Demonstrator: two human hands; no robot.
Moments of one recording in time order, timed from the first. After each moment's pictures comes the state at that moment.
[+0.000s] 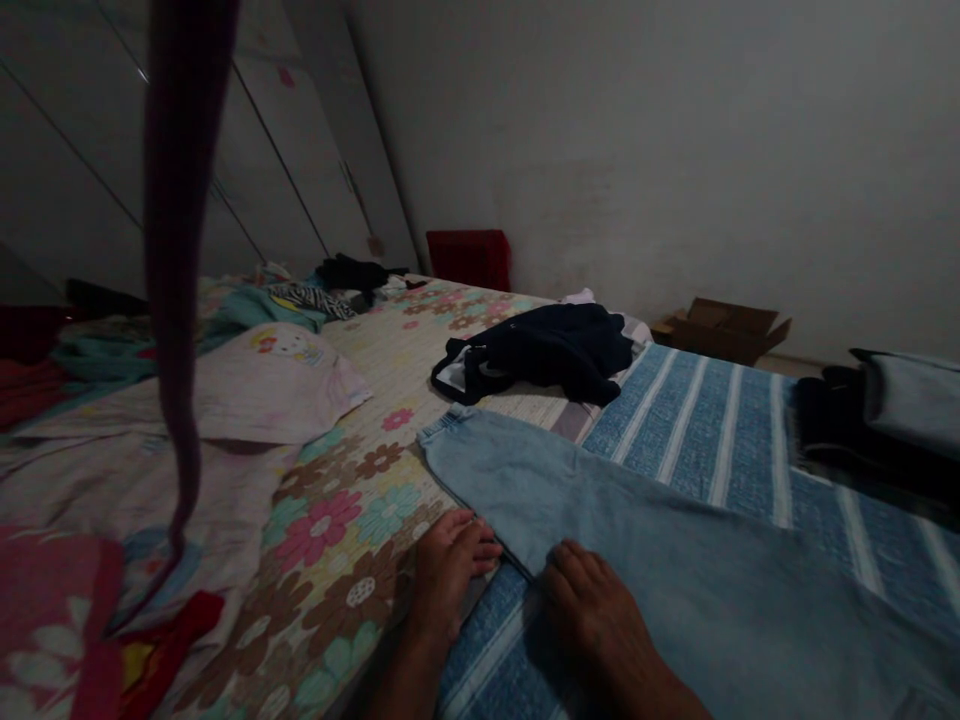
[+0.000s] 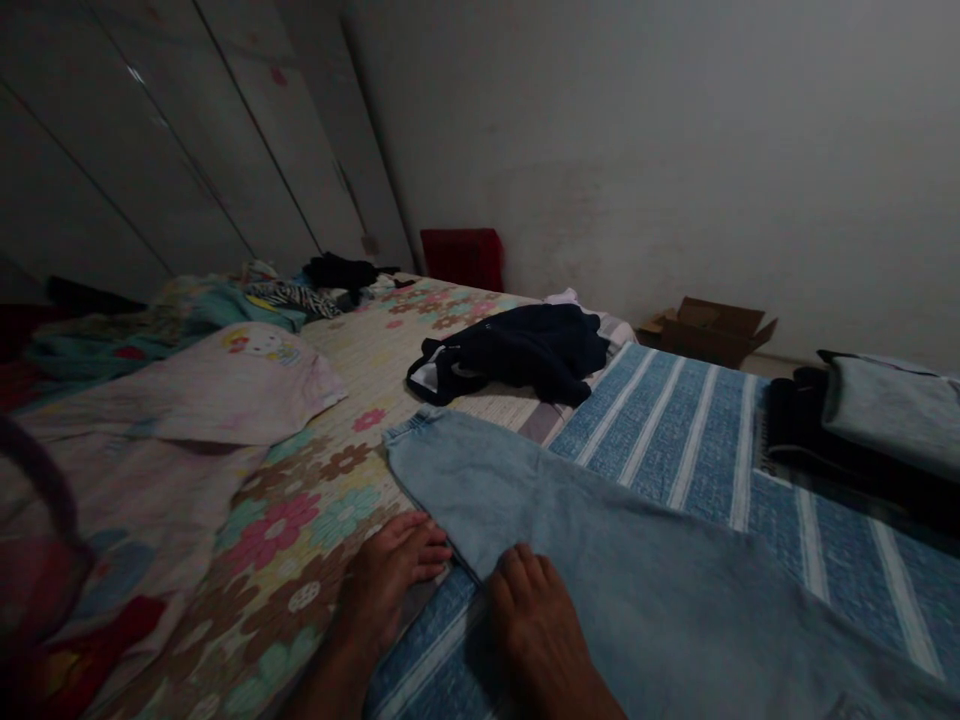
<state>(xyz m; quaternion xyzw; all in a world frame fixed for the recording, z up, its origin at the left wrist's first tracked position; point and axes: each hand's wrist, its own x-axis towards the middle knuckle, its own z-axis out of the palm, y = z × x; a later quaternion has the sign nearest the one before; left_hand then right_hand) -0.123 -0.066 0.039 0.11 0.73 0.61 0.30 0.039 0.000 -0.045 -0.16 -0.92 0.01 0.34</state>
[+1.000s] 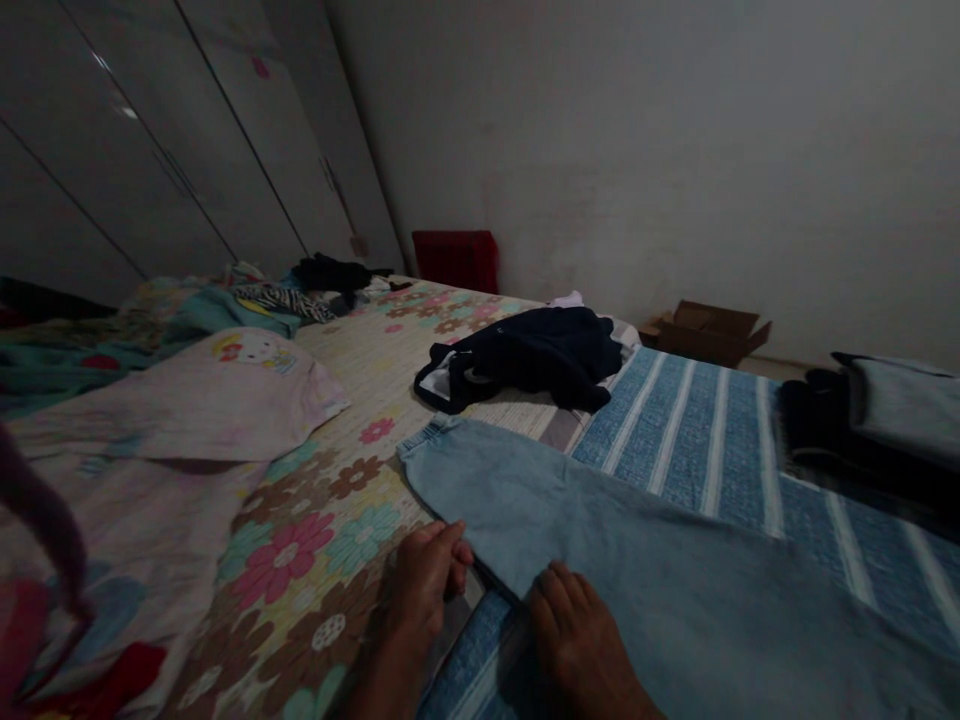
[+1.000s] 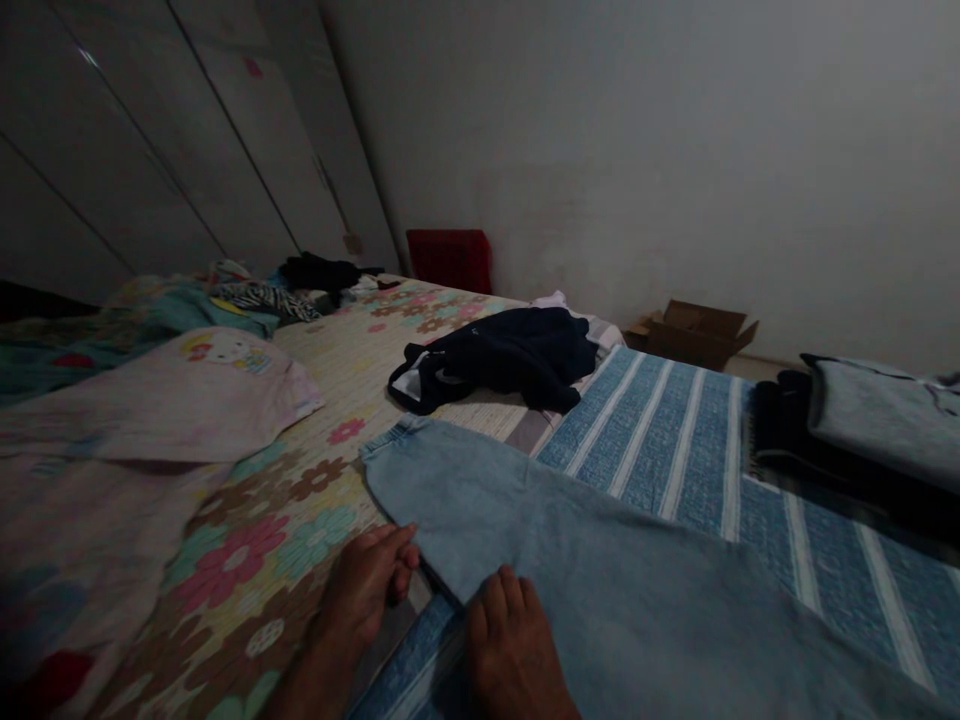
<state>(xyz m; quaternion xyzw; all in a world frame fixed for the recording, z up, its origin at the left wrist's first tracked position) -0.148 -0.045 0.031 0.13 0.76 0.56 0.31 0.021 -0.004 -0.046 -0.19 -0.89 -0.04 0.42</state>
